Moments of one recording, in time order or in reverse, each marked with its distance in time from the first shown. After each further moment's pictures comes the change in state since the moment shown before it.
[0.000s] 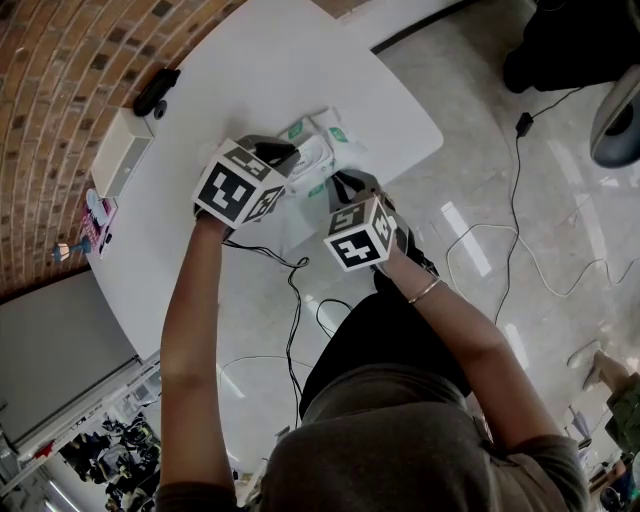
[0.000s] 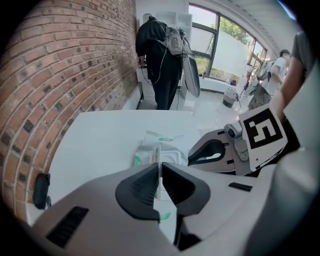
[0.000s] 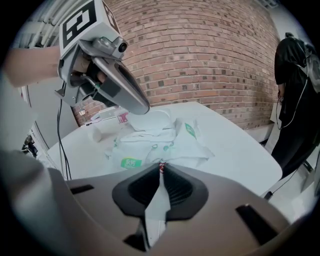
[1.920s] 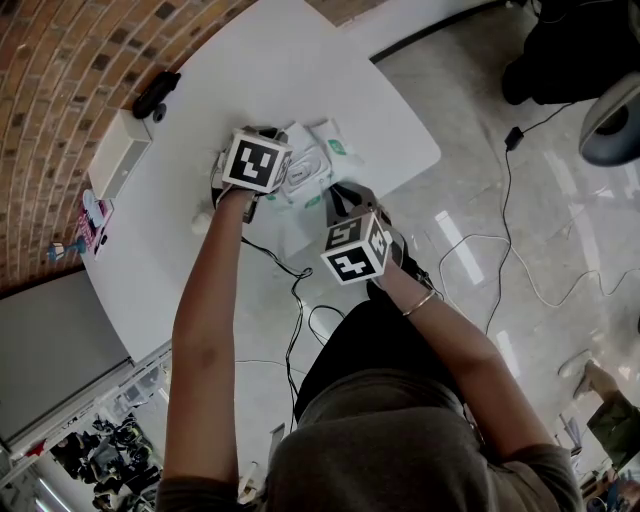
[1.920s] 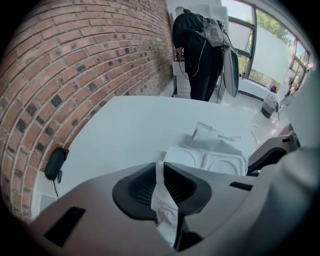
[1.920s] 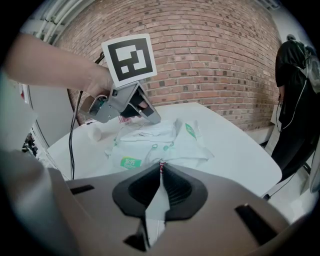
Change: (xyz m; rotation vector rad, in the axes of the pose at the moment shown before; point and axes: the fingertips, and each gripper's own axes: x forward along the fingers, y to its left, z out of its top) left arm 0.044 0.083 -0.017 -0.260 0.037 0.301; right arm 0.000 0.000 -0.001 -0.017 -0.003 -0.002
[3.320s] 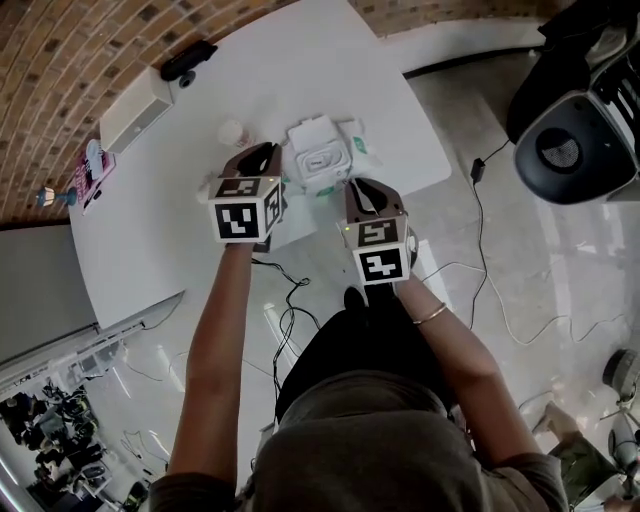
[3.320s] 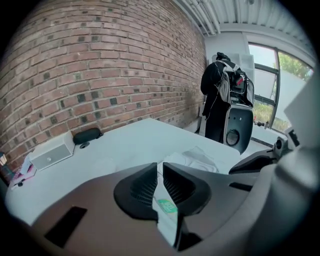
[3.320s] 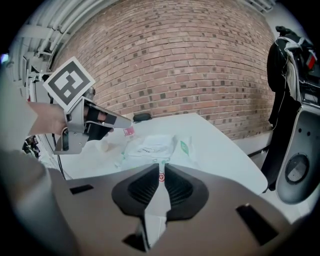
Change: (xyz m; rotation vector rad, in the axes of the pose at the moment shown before) left arm -0.096 0.002 -0.043 -0.422 -0.391 0.143; right arm -0.037 -0.008 0.027 0.004 -0.095 0.031
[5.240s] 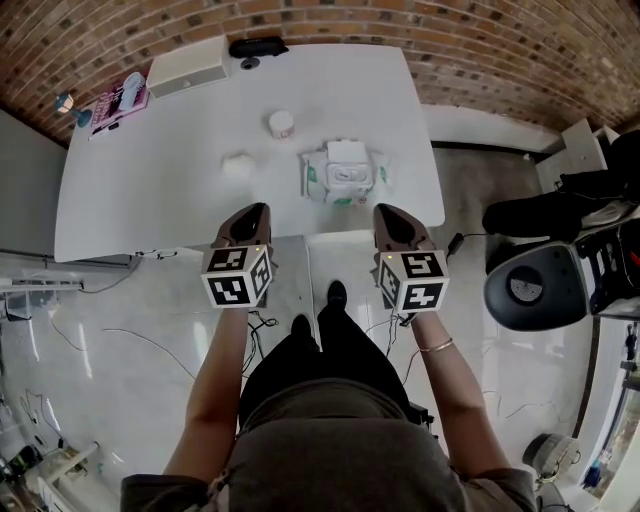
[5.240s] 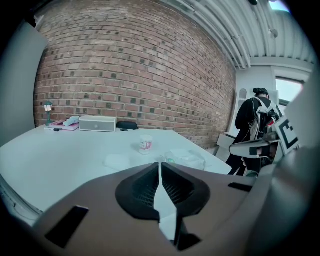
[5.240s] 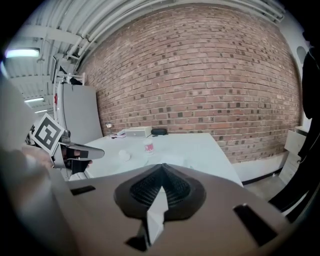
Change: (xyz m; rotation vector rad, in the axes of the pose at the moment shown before) left arm -0.138 0.007 -0.094 -0.379 -0.230 0.175; right arm -0.072 0.017 0.045 -0.168 -0.133 0.140
